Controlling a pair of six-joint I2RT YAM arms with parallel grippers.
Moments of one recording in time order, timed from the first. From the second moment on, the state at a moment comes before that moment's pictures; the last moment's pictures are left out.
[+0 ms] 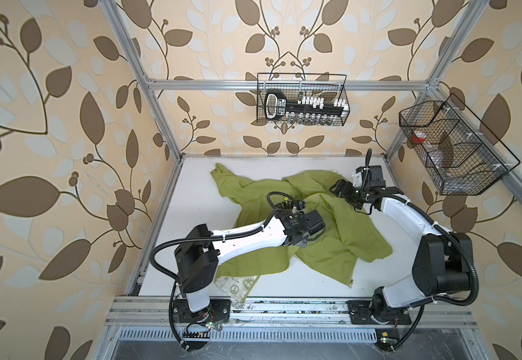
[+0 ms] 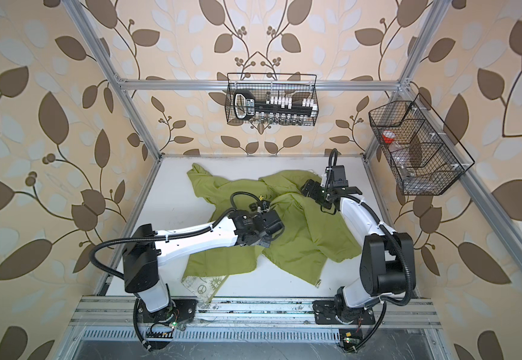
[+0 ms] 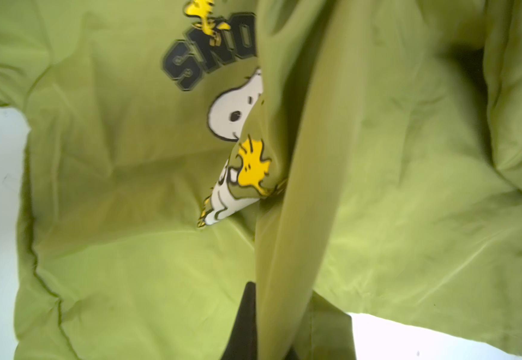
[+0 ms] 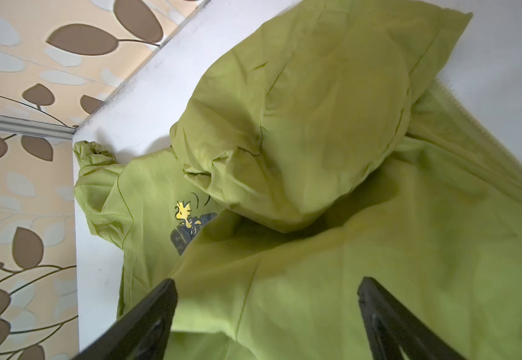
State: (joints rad) left arm -1.07 1.72 1.39 -0.90 -0.38 -0.79; right arm 0.05 1.57 1.13 -0.44 -0.28 0.54
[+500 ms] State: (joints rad) left arm -1.01 1.56 1.15 -0.86 -0.39 -0.83; right arm 0.03 1.77 1.26 -0.46 -0.24 0.52
